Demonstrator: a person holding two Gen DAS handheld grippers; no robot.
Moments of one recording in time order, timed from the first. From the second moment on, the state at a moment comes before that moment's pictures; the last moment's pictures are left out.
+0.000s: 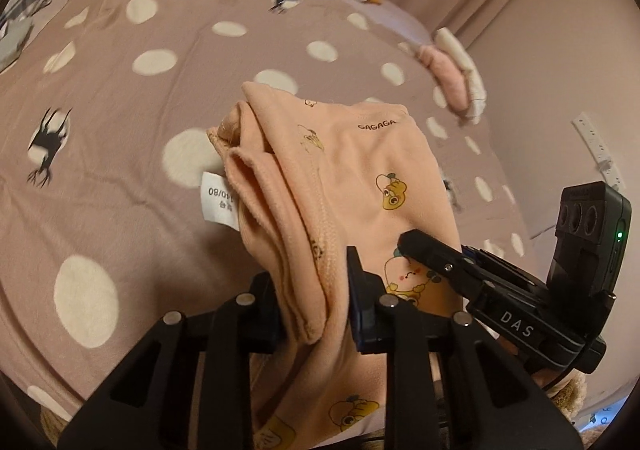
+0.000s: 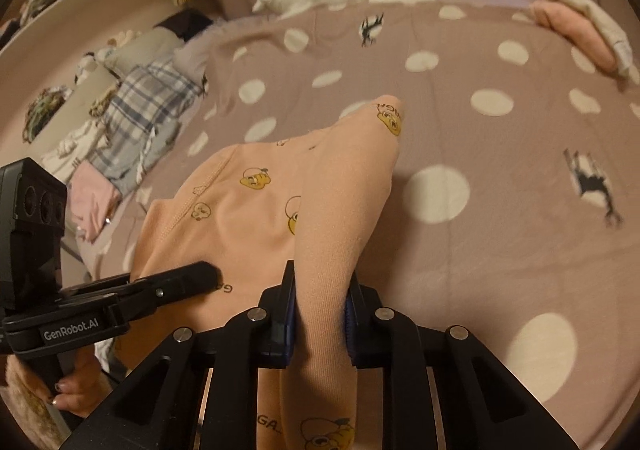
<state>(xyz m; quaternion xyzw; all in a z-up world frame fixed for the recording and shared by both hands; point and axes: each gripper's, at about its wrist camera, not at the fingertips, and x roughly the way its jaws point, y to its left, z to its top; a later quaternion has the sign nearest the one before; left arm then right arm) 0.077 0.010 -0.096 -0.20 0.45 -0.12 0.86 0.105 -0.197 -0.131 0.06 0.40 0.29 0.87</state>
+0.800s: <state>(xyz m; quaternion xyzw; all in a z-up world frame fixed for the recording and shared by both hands) 0.139 -0.069 -0.153 -0.18 0.50 -0.12 0.84 0.145 -0.258 -0.176 0.09 0.44 0.21 0.87</state>
